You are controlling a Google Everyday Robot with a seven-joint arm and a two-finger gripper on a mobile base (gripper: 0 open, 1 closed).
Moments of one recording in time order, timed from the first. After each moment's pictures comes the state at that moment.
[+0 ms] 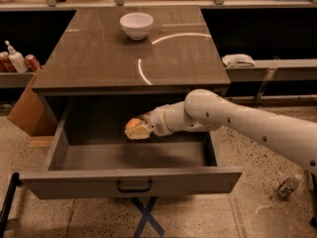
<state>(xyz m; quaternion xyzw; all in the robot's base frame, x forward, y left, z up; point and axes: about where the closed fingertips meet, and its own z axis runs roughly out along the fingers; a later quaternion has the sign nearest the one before) 0.594 0.068 0.671 -0.44 0.76 0.32 0.36</state>
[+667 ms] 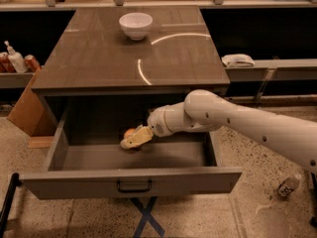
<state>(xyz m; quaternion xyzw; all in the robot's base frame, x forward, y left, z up) 0.595 0.067 0.669 -0.44 0.76 0.32 0.35</state>
